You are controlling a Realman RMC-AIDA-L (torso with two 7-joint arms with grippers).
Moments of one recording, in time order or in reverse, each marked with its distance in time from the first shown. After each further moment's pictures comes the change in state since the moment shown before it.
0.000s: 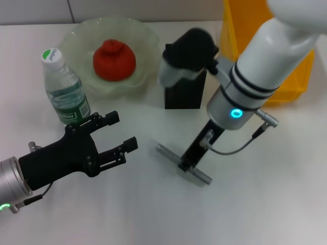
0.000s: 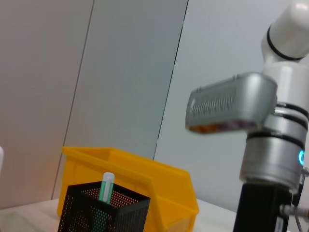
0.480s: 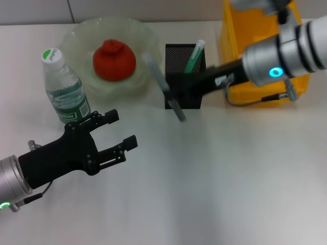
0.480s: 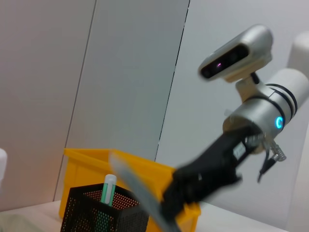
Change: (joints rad) left arm -0.003 0.000 -0.006 0.000 0.000 -0.001 0.000; right arm -0.285 -0.001 0.391 -0.148 0.300 0.159 -0.418
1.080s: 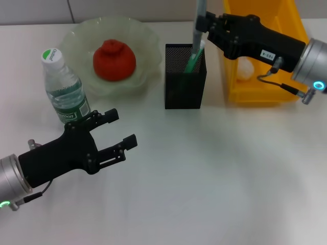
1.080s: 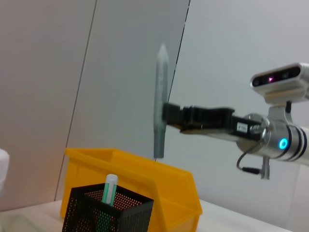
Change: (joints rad) left arm -0.004 0.002 0.000 0.000 0.000 -0.004 0.000; right arm -0.125 -0.001 0.182 0.462 0.795 -0.022 -1.070
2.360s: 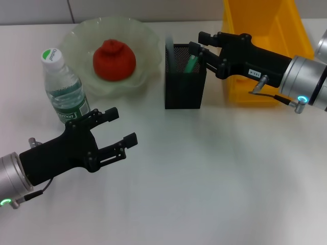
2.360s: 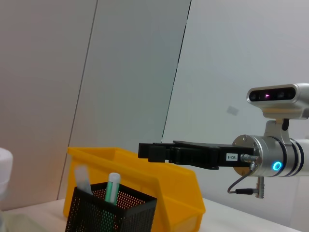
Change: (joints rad) left arm -0.006 0.000 0.000 0.000 0.000 -0.012 0.000; right arm 0.038 0.003 -0.035 0.104 -0.006 0.107 -0.175
